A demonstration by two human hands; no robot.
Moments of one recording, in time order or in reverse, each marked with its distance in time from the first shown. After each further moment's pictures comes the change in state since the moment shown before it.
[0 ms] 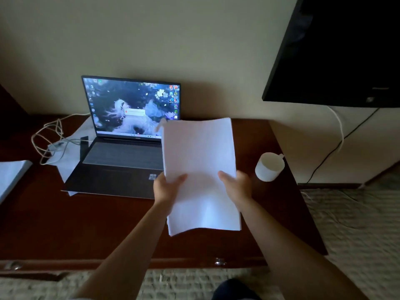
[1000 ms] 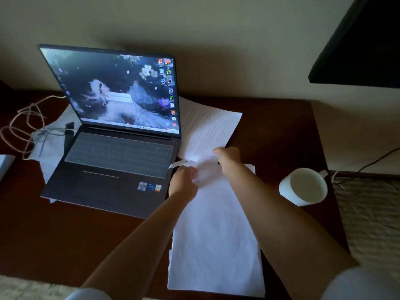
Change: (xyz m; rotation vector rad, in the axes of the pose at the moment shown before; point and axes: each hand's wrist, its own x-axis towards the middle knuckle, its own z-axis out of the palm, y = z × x) left_hand 0.119 -0.034 0.092 0.905 -0.200 0.060; right_hand 0.171 -0.042 0.087 0.184 -0.155 0.427
